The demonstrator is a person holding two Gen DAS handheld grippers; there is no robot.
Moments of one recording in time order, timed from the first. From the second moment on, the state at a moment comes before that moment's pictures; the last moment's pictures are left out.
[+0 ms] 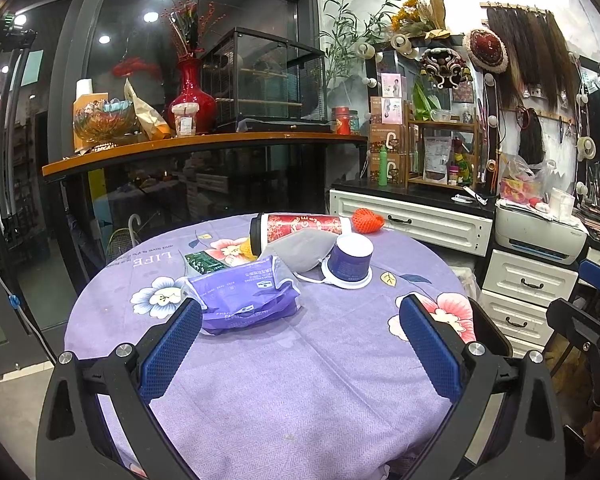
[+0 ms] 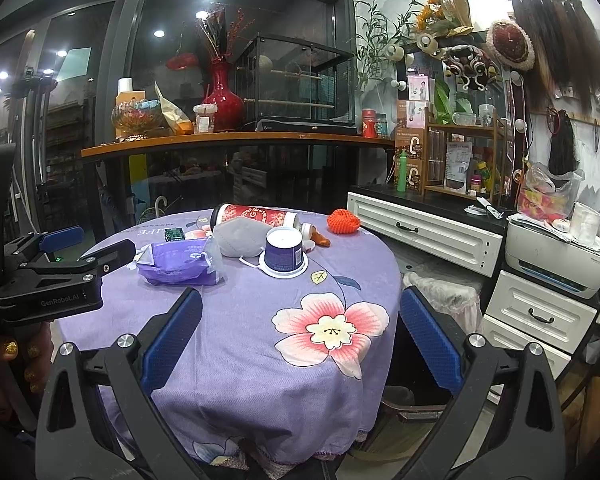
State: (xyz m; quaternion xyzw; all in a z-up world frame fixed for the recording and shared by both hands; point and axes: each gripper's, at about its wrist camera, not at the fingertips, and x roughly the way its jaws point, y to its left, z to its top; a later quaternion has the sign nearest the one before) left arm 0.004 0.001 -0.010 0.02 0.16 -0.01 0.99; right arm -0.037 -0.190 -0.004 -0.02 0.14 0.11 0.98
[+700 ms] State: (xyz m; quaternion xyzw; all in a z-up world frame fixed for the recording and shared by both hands) left arm 0.004 0.001 -0.015 0.02 0.17 -0.01 0.99; right arm -0.035 -0.189 -0.008 -0.02 0.14 0.11 0.98
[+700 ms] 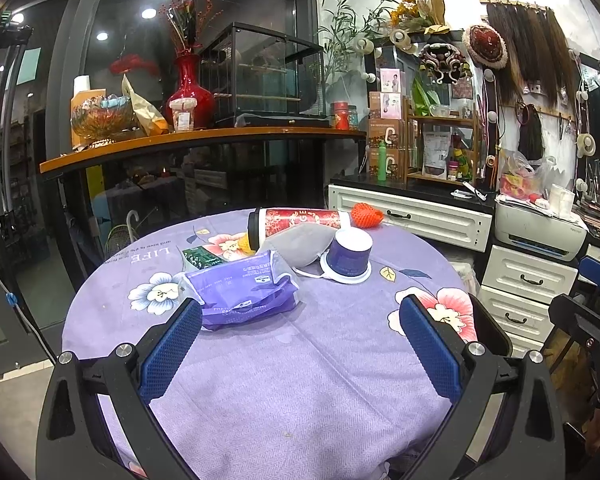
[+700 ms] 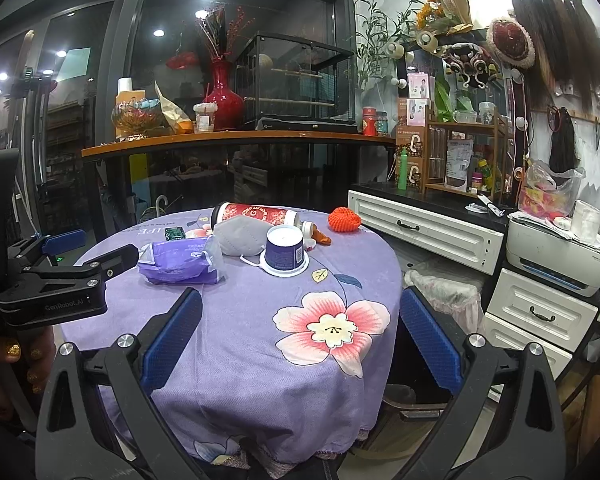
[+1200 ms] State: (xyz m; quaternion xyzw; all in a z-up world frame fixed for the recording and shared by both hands) left arm 0.007 -0.001 -0.019 0.02 0.18 -0.01 0.98; right arm -0.035 -0.187 -0.013 -0.02 0.15 0.11 0.98
